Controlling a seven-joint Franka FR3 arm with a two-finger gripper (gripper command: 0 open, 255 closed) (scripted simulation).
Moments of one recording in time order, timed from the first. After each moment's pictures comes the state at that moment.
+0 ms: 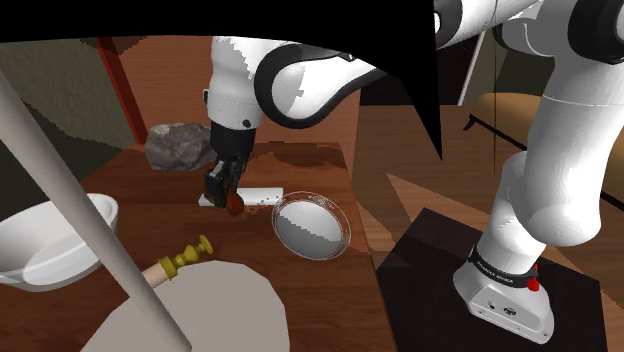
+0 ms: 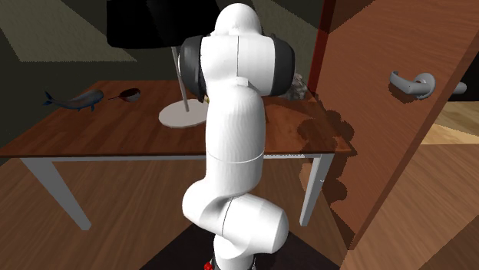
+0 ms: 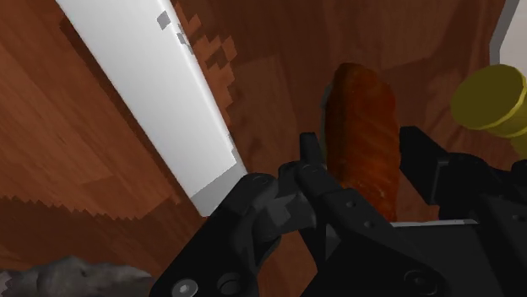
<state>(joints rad) 0.32 0.09 0.41 -1.90 -0.03 2.26 0.20</state>
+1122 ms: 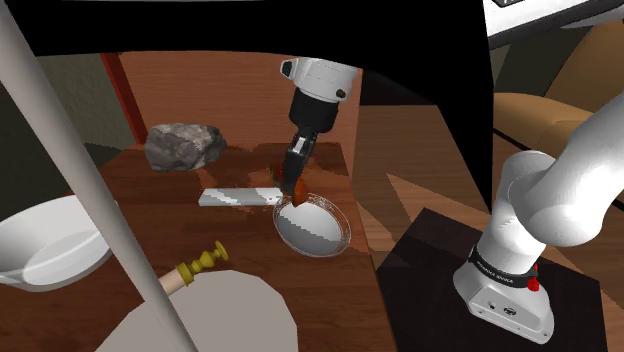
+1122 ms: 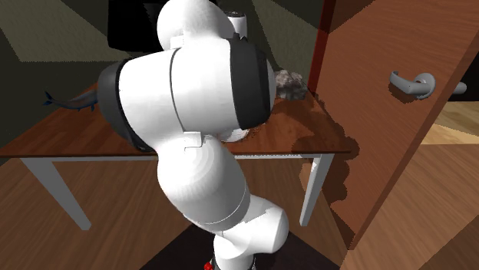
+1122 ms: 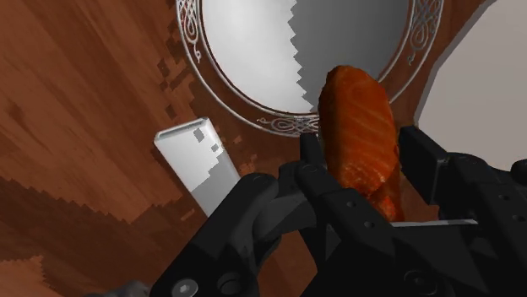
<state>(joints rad) 0.32 -0.42 0.37 -2.29 0.25 2.19 0.06</state>
